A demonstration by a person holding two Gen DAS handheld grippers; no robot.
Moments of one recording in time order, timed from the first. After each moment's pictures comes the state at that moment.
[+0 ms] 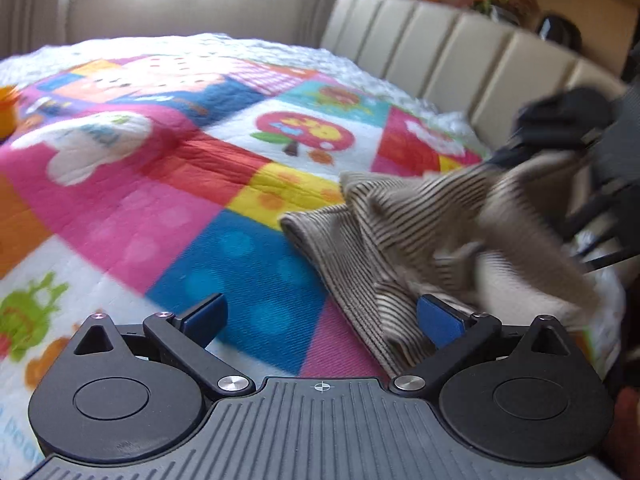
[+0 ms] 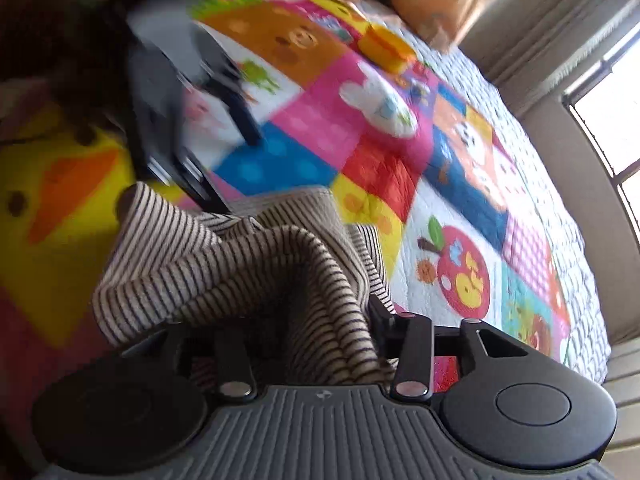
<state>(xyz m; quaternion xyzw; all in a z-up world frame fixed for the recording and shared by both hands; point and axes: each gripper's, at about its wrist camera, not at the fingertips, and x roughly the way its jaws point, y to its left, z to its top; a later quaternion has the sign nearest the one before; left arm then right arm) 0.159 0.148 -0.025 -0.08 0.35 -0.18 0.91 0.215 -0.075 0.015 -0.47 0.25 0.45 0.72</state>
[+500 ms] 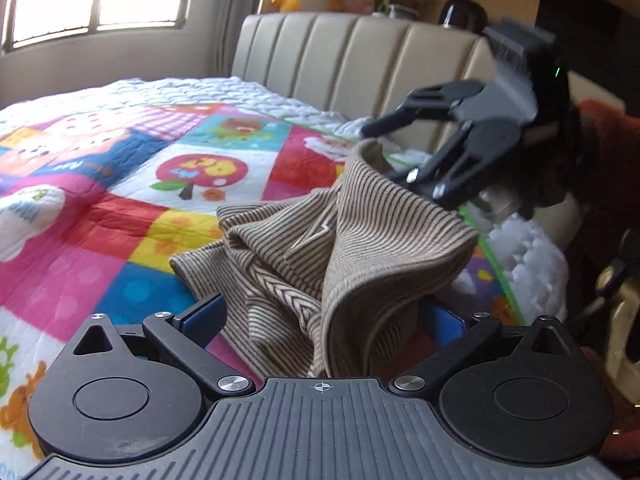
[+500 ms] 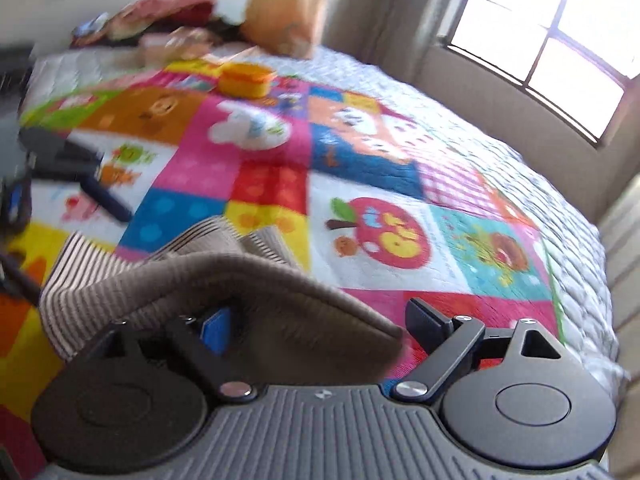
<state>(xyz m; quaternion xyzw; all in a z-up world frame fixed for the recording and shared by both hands) 0.139 0.088 0.002 0.00 0.31 -0.28 0.91 0.247 -0.145 0.038 -0.26 0.27 0.36 0.85</state>
